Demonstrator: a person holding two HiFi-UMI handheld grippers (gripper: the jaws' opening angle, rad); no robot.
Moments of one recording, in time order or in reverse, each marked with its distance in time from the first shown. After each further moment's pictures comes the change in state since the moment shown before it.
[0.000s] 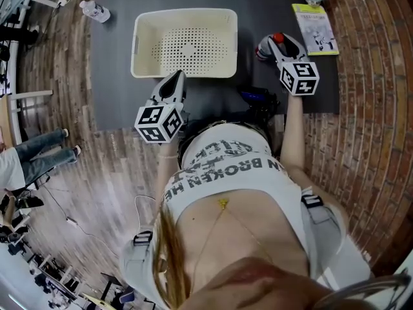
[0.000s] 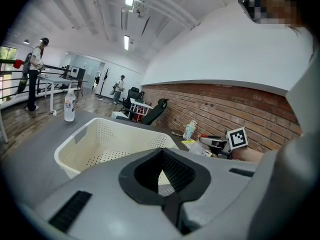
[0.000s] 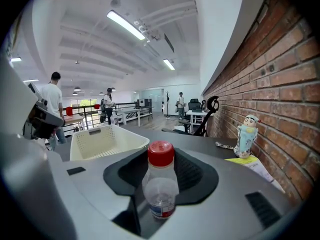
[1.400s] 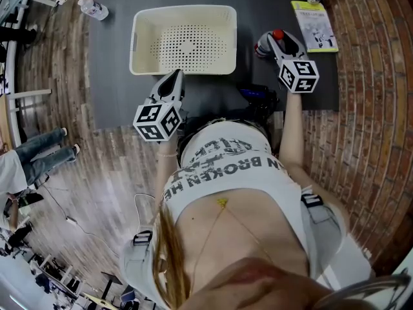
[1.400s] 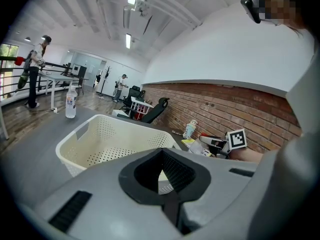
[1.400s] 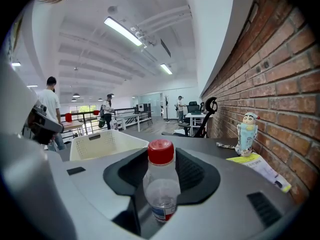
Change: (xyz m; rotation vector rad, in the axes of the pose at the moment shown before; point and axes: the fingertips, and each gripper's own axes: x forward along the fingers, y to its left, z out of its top) left arm -0.004 0.004 -0.007 -0.022 0.011 -0.002; right arm -0.001 0.000 0.000 0.043 -0.054 0.000
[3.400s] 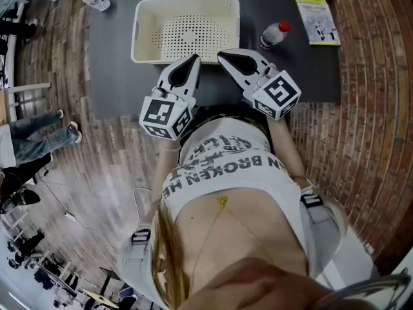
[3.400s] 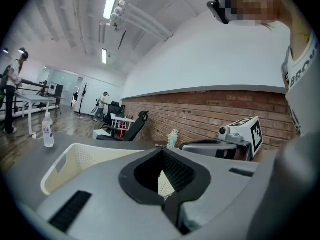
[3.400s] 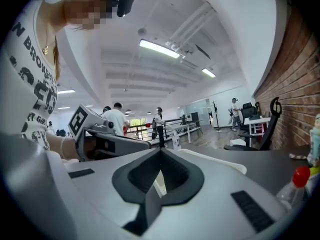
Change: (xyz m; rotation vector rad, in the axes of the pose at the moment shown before) left arm -0.019 -0.073 0.039 0.212 -0.139 -0.172; right arm -0.062 0.236 0.063 -0.056 -0.133 0.597
